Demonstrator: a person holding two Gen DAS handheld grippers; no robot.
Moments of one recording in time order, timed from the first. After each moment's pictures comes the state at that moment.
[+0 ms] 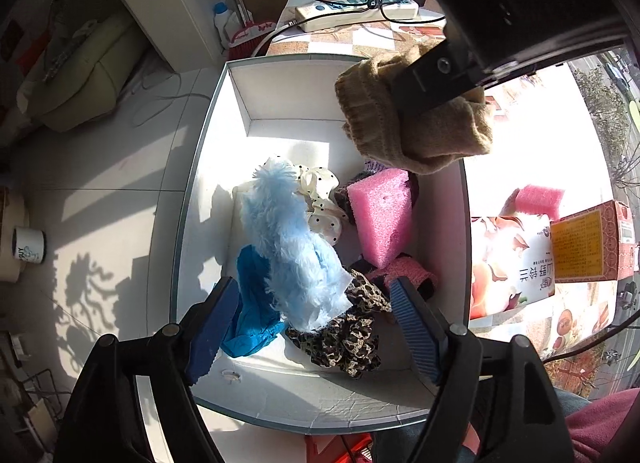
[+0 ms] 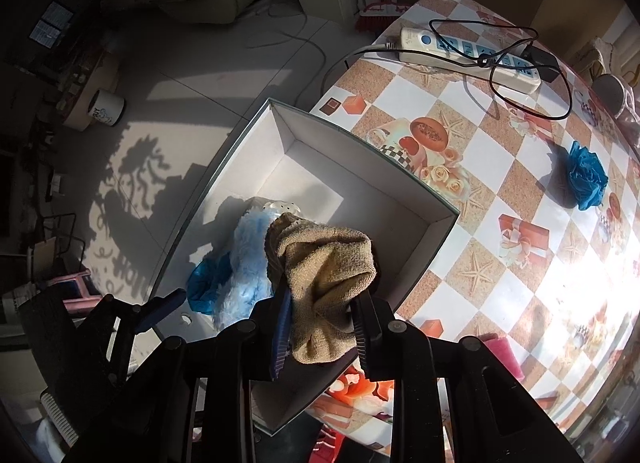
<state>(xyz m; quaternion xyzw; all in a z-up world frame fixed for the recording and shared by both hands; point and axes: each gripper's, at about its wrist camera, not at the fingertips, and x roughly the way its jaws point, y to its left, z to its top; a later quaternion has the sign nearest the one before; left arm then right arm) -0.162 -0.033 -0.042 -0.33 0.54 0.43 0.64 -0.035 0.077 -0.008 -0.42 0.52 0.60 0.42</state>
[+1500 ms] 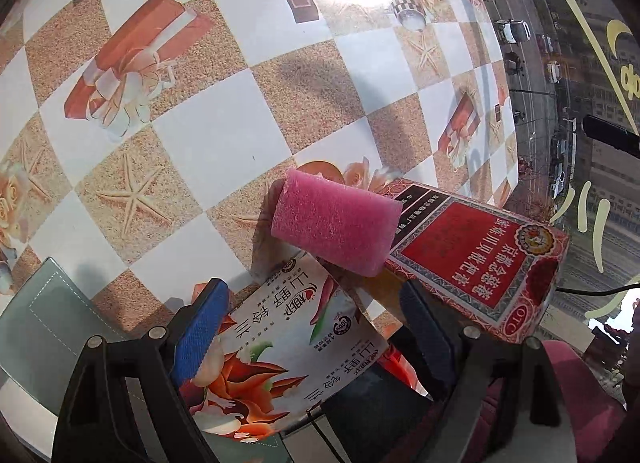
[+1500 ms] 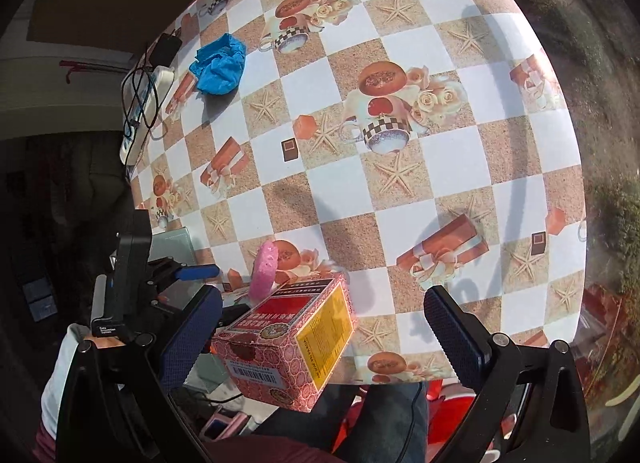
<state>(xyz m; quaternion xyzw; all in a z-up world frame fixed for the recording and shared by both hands) 0.121 0.006 -0.148 -0.36 0.73 -0.03 0.58 0.331 -0.111 -0.052 -0.14 0.77 0.35 0.51</state>
